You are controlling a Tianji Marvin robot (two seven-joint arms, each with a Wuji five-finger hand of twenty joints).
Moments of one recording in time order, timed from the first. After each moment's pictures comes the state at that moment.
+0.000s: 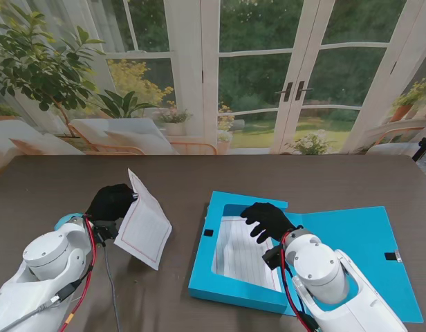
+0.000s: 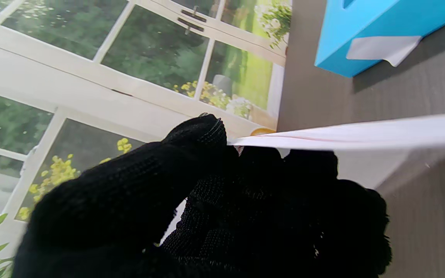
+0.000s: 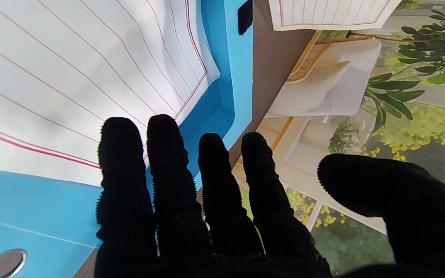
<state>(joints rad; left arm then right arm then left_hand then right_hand) 1.54 -1.21 -1.51 -1.49 -0.56 0.17 -0.15 -1.55 -1.17 1.18 -1.70 -0.08 0.35 0.02 0.90 -0.81 1.06 -0.17 0.83 0.36 1.34 0.39 1.30 0.33 0.69 1.27 1.11 0.43 1.03 0.94 0.70 0.55 1.57 0.75 0.25 -0.37 0.87 0.92 0.60 0.17 0.64 0.25 0.70 0.24 0.54 0.37 0.76 0.31 0.55 0.45 0.59 0.34 0.91 0.52</state>
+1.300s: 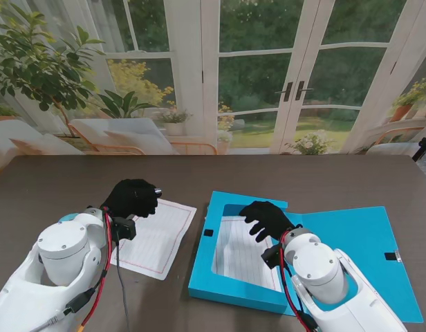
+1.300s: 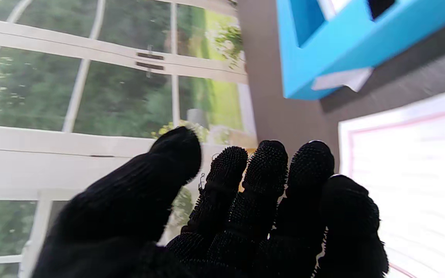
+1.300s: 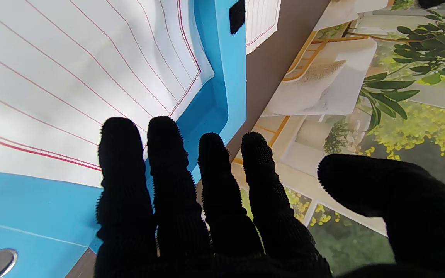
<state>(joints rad) 1.58 -1.21 -1.44 -1.76 -0.30 0.39 -0.06 -1.55 -1.17 1.18 -1.71 -0.08 0.35 0.01 0.89 -0.55 0.75 -0.13 0.70 0.40 0.82 0.36 1.02 0.43 0.56 1.05 0.84 0.55 0.90 0.90 0.42 0.58 1.41 0.88 0.25 -0.37 0.87 0.92 0.60 0.17 0.64 0.25 0.70 0.24 0.54 0.37 0.74 0.31 0.55 0.45 0.59 0.34 0.90 0.52</state>
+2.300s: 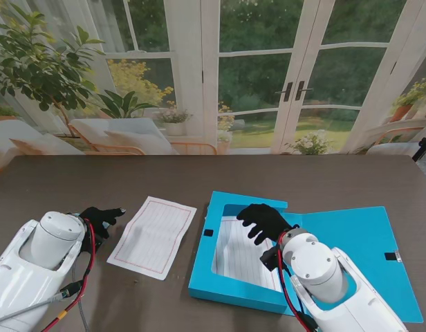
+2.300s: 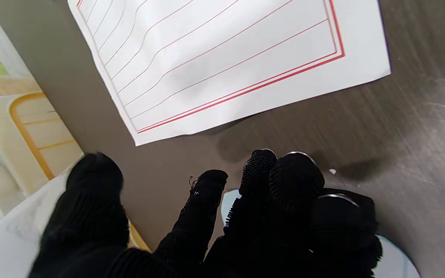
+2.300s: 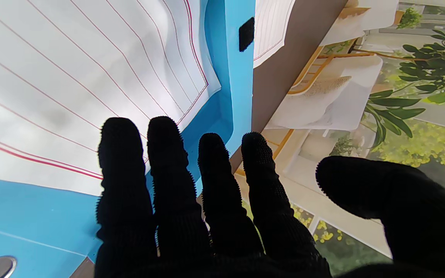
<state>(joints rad) 1.43 -1.09 -1.41 -1.48 0.22 0.72 -0.26 -1.53 -1.16 1.16 -1.71 -0.11 0.37 0.05 0.71 -0.18 0.06 -0.04 0.73 0.24 0.07 0.09 0.88 0.42 0.67 1.10 0.94 0.42 1.21 0.91 0.72 0.45 1.66 0.79 0.25 -0.35 0.87 0.92 0.60 0.17 0.64 0.25 0.70 0.24 0.54 0.37 0.74 0.32 0.55 0.45 0.59 0.34 0.90 0.52</state>
